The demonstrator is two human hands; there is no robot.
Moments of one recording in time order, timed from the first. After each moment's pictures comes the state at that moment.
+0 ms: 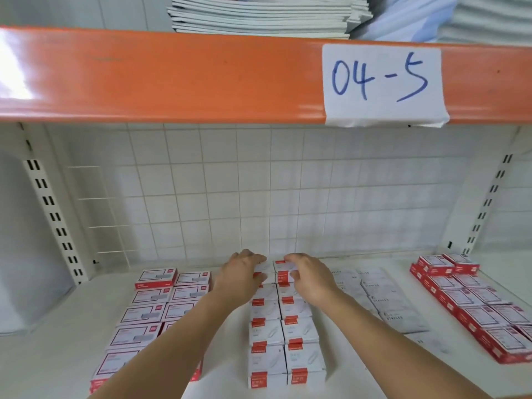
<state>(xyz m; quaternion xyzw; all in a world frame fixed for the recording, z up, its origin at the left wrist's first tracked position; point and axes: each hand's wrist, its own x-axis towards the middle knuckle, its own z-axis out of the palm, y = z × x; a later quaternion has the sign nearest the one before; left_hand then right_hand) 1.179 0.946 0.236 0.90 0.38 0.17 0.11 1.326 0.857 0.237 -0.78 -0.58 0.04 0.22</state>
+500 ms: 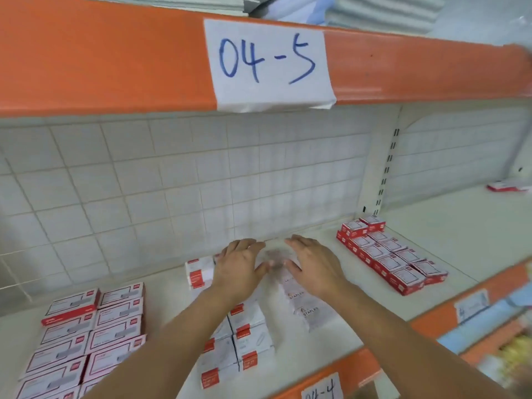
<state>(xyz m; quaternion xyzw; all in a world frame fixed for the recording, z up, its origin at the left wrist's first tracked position) 1.247 0.889 0.246 0.95 0.24 0.17 0.10 1.373 0.763 0.246 -0.84 -0.51 -0.10 0.17</state>
